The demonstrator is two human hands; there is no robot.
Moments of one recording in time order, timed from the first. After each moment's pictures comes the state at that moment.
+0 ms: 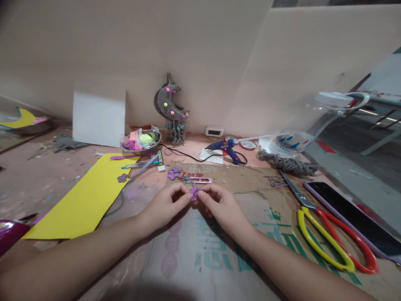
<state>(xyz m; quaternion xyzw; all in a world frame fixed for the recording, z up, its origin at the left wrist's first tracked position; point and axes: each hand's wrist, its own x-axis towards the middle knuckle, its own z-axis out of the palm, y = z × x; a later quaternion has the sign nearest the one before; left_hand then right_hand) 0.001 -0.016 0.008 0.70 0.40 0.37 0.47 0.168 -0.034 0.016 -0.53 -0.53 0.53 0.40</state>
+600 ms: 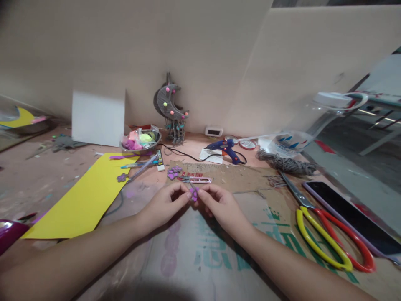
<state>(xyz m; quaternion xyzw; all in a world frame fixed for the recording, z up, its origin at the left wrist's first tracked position) 0.001 -0.015 0.005 0.68 0.39 0.37 0.50 0.171 -0.034 0.015 -0.53 -0.55 0.52 0.39</state>
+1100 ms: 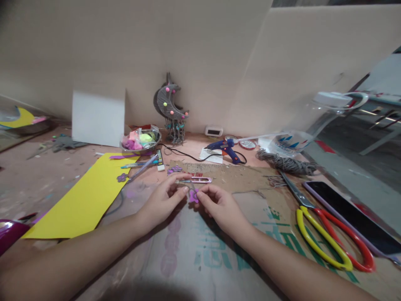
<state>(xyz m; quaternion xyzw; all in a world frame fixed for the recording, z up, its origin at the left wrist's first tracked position) -0.002 -0.013 0.004 0.67 0.39 0.42 0.46 0.168 -0.036 0.018 -0.52 -0.56 0.53 0.37</state>
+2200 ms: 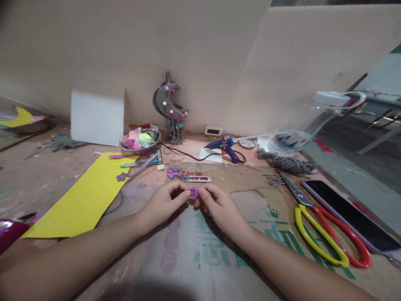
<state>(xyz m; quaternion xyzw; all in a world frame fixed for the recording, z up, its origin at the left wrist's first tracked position) 0.000 -0.013 0.002 0.70 0.40 0.36 0.47 0.170 -0.036 0.013 -0.52 -0.61 0.47 0.37</state>
